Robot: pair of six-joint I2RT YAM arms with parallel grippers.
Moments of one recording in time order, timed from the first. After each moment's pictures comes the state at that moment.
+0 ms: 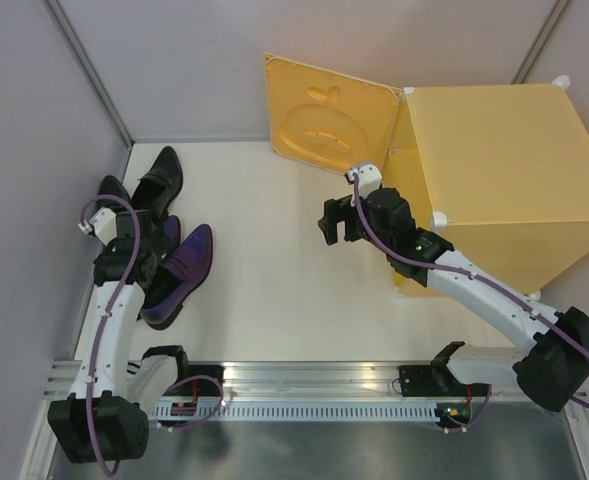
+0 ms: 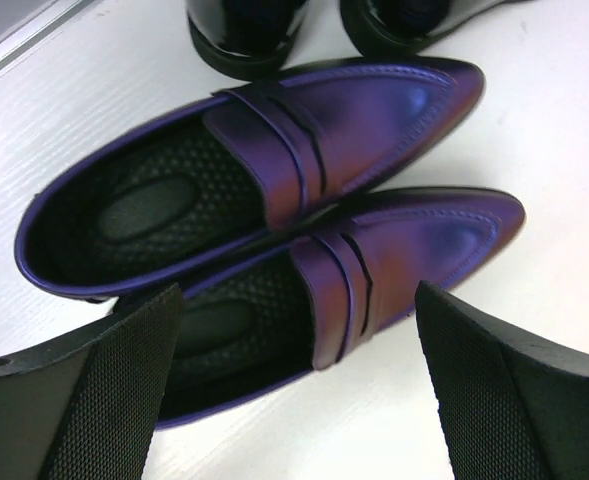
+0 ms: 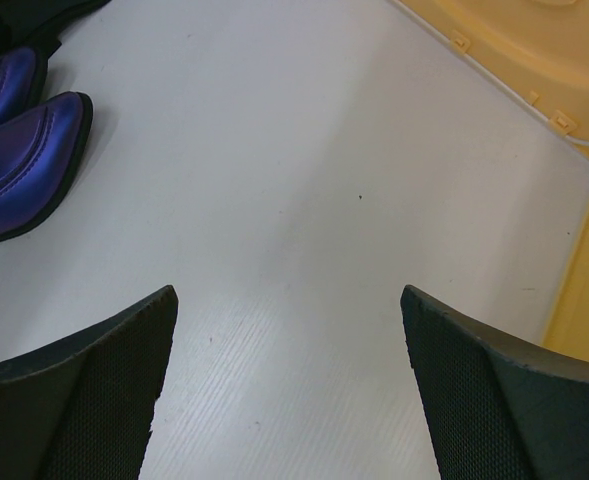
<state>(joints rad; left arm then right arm) 0.06 0.92 0.84 -0.76 -0.46 -0.72 0.68 1.24 0.98 -0.13 0.11 0.21</state>
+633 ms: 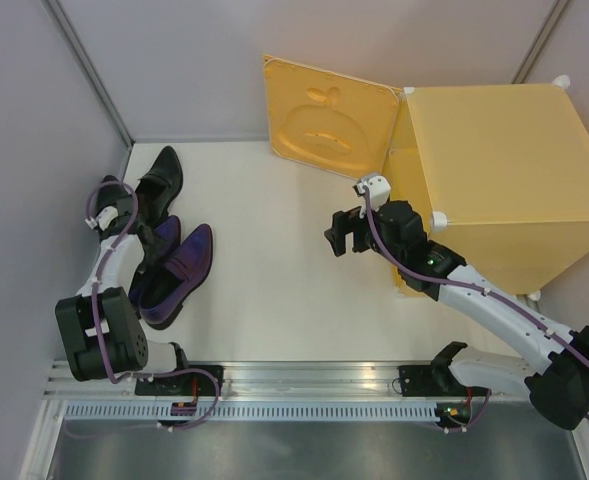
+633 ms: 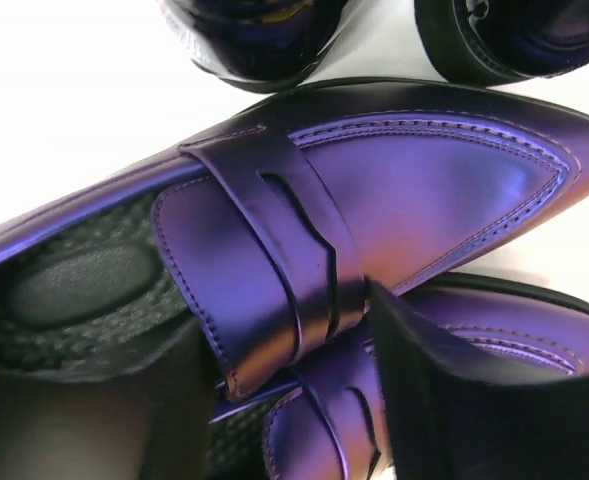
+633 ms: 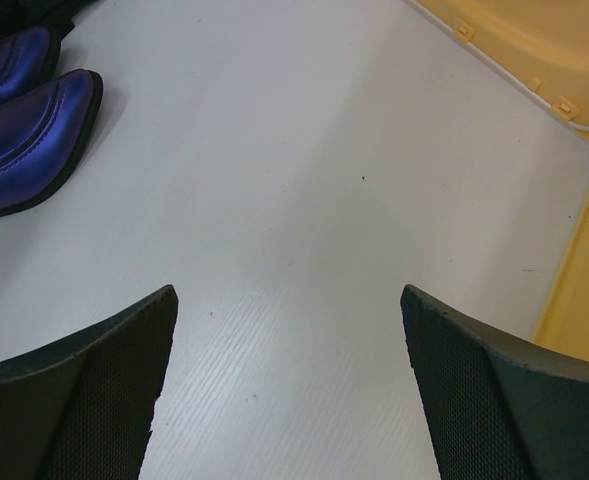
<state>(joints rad) 0.23 1.36 0.88 -0.57 -0.35 -0.74 0.68 1.12 0.87 -0.12 0.08 0.20</state>
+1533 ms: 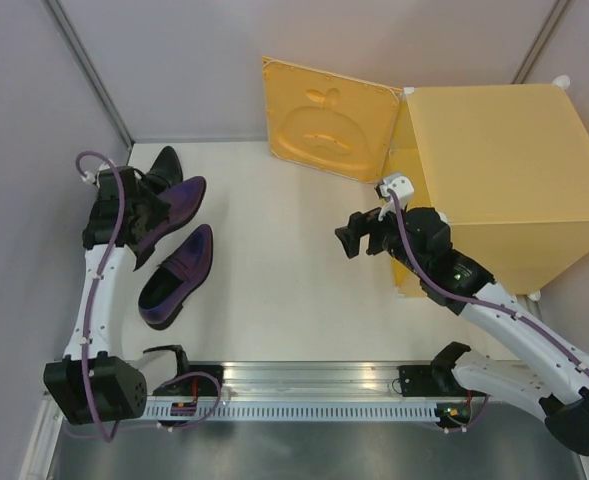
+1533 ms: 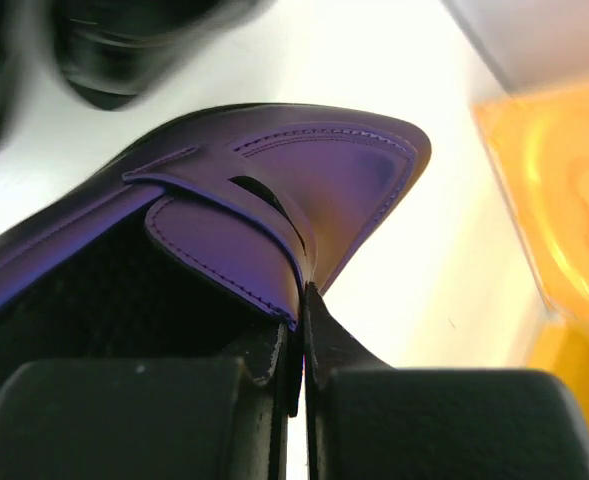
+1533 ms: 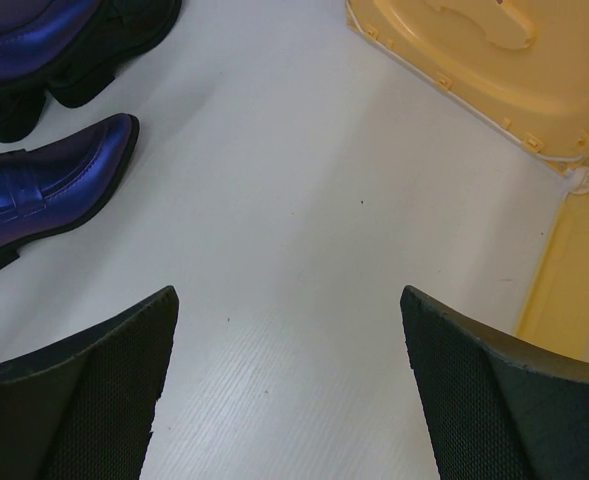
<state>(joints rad) 0.16 1.14 1.09 -0.61 -0.05 -0.68 0.68 0.96 0.87 -0.19 0.08 0.21</state>
